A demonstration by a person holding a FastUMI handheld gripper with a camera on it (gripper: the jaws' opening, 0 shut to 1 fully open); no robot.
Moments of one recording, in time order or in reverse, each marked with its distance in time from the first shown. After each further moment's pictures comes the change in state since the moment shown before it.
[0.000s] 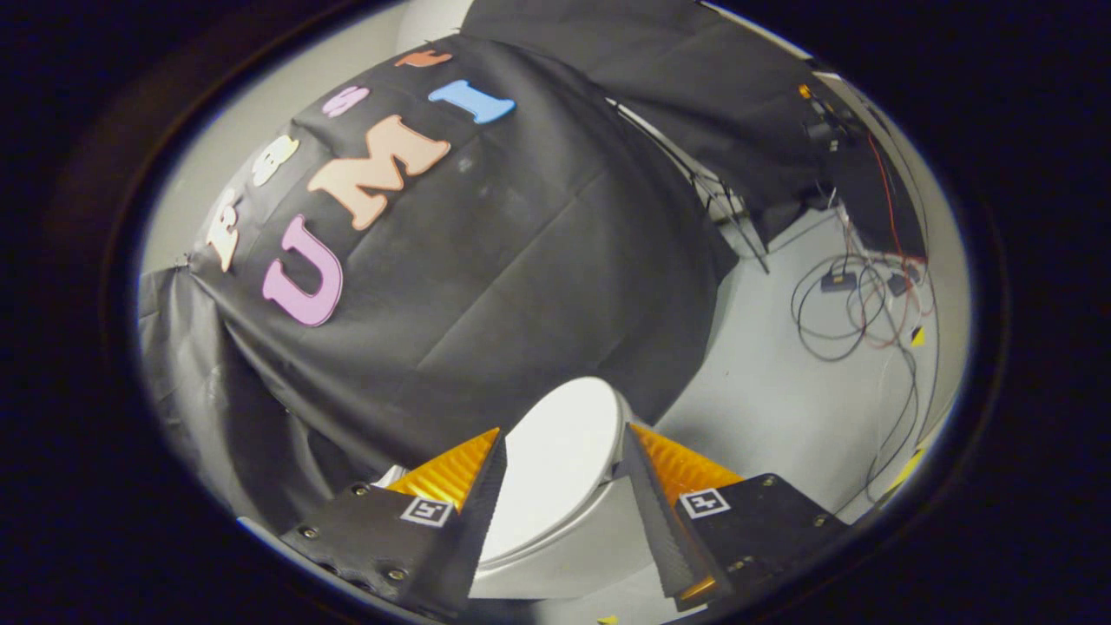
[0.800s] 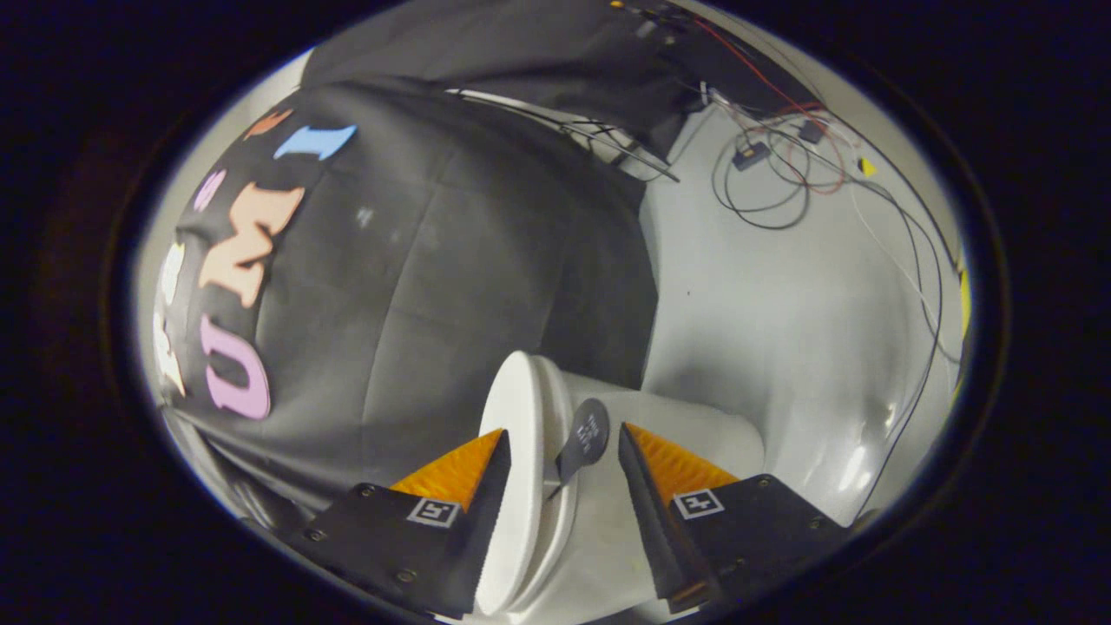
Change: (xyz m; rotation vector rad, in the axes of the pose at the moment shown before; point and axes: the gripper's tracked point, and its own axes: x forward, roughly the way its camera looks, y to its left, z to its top) arm 0.096 -0.095 -0.046 0.502 -0.077 -0.132
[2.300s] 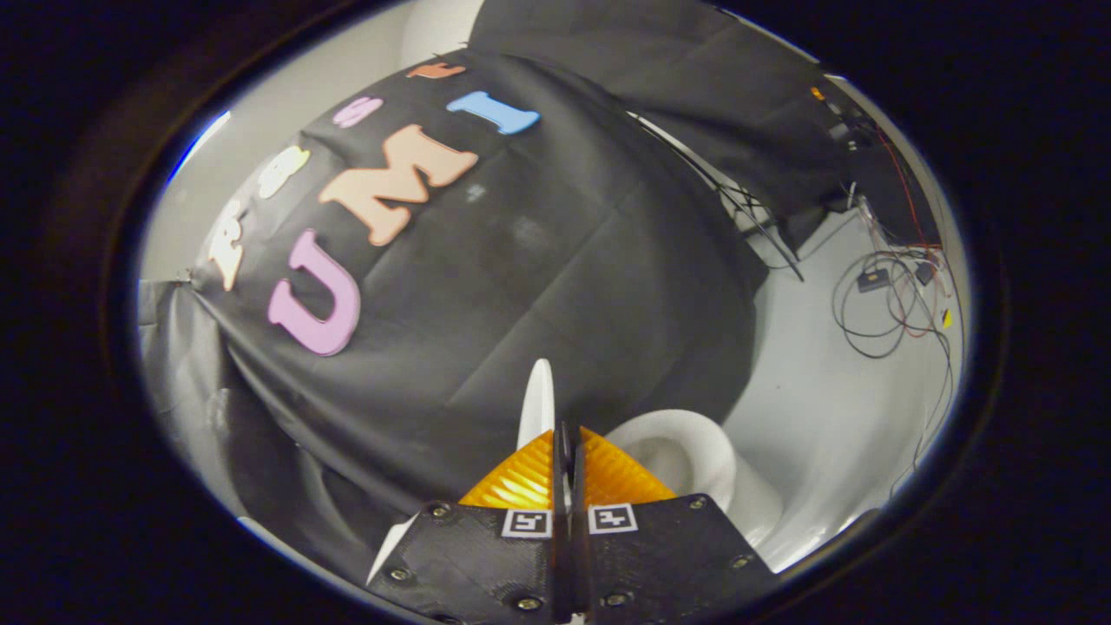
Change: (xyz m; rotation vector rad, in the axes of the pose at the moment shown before) arm -0.080 0.234 -0.028 -0.468 -0.104 0.266
